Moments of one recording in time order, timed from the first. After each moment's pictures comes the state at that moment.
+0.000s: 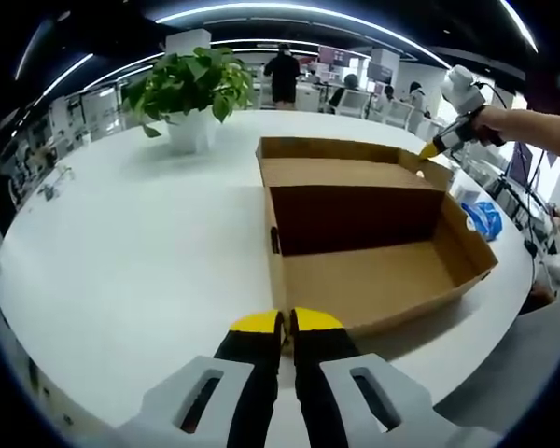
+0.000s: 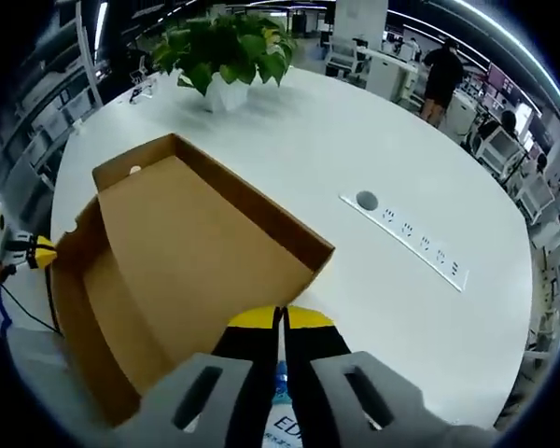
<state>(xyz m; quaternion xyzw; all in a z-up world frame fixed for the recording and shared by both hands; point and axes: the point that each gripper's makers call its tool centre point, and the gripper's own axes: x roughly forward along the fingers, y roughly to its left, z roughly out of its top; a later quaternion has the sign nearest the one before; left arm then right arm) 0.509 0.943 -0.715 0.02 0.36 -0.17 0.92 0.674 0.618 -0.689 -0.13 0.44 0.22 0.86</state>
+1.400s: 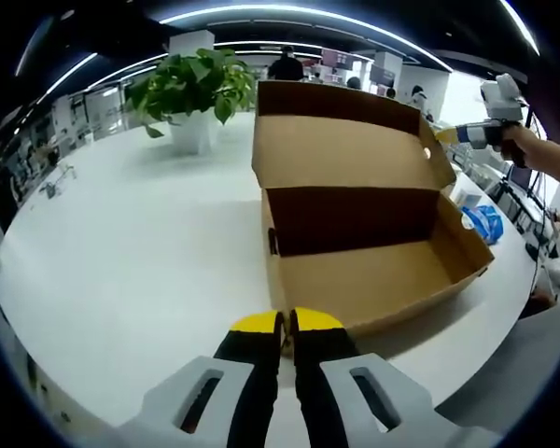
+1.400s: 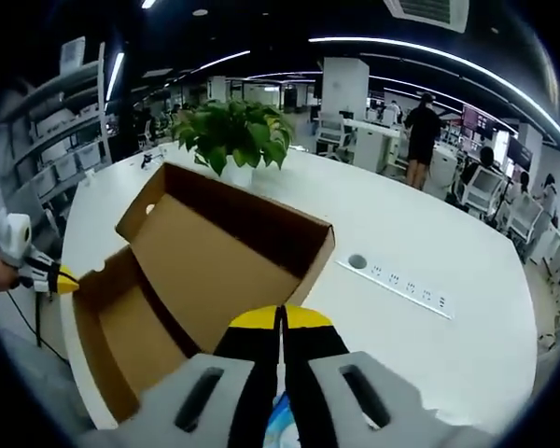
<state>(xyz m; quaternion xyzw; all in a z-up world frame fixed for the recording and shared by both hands) 0.508 0.942 -0.714 0.01 0.36 -0.16 0.92 0.649 0.631 -0.629 -0.08 0.27 0.23 0.93</state>
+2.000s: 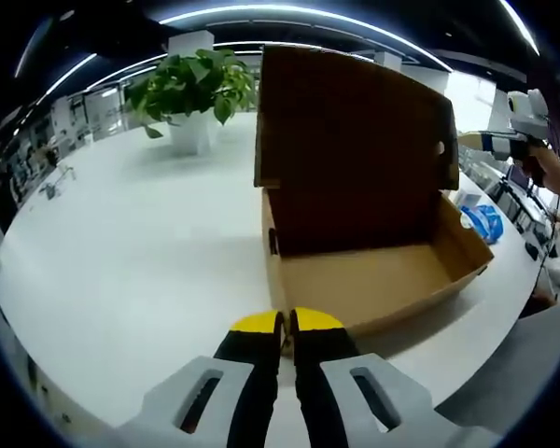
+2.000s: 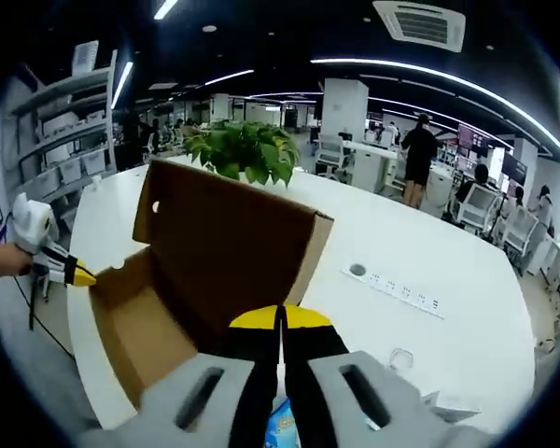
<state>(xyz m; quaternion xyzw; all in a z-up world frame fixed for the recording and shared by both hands) 0.508 0.941 -0.714 0.01 0.36 -0.16 0.92 0.594 0.637 -0.612 -0.08 0.22 0.23 0.94</state>
